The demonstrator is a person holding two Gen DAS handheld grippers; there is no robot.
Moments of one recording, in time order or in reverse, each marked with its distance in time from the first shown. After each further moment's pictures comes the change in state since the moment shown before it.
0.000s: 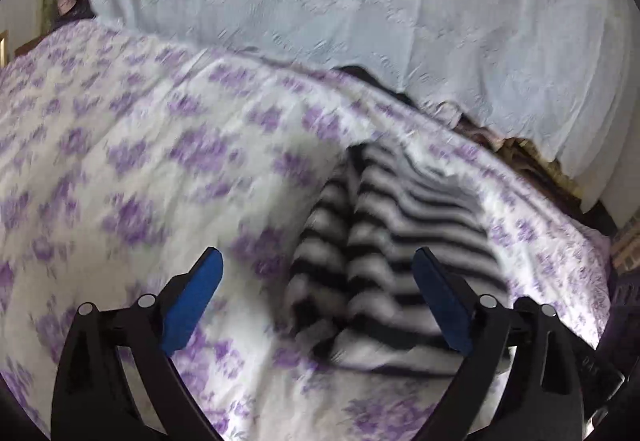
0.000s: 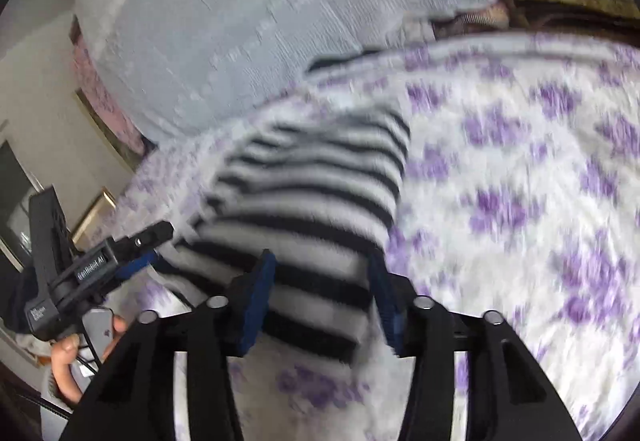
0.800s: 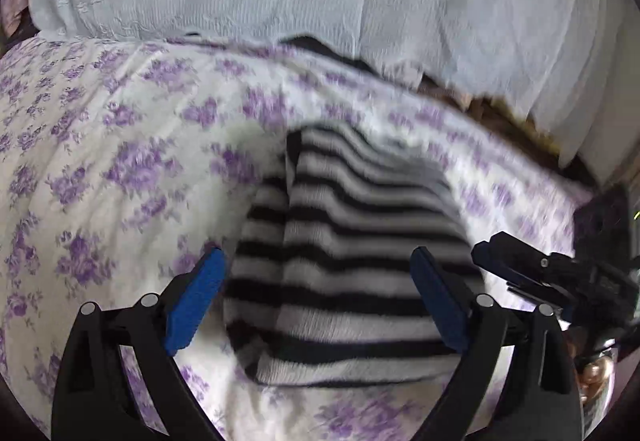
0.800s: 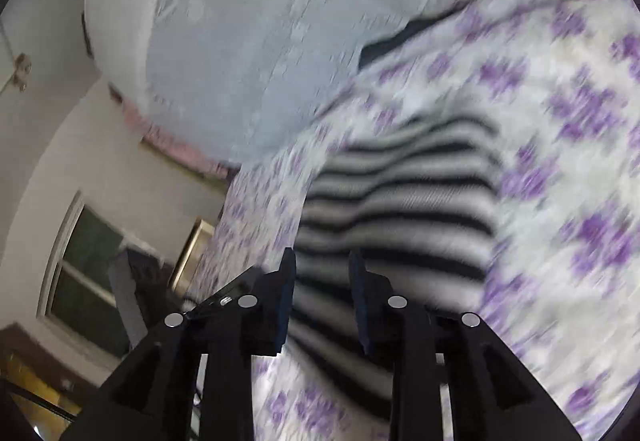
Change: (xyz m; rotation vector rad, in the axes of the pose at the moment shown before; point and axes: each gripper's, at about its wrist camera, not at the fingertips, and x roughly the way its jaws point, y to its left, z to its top) left arm 0.028 -0.031 0.004 0.143 0.162 -0.036; right arm 0.042 -0.022 0.018 0.218 0.212 0.295
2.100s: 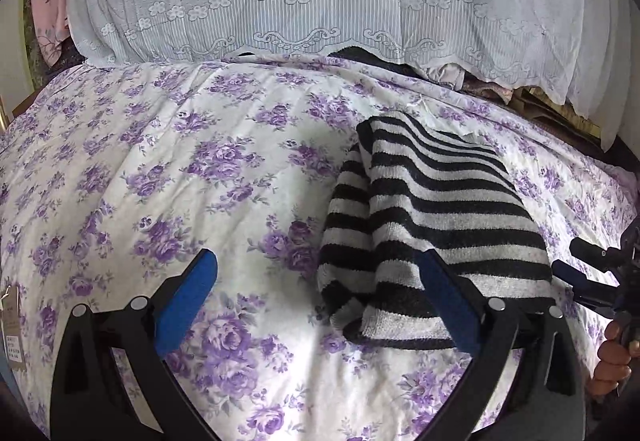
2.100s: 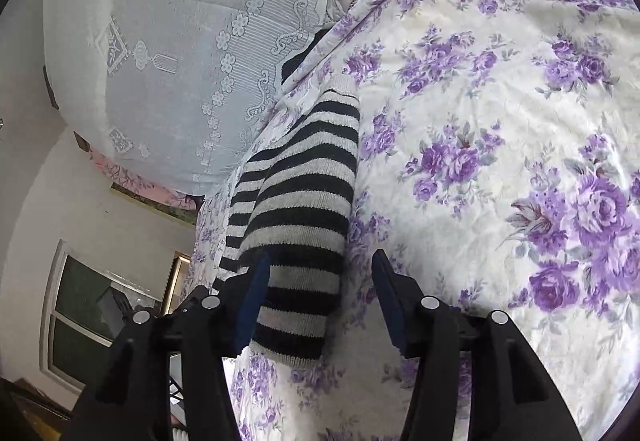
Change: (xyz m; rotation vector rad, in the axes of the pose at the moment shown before) left arm -0.026 0.026 -0.024 0.027 -0.102 0.170; right arm -0.064 -0.067 -0.033 0.200 -0.142 -0.050
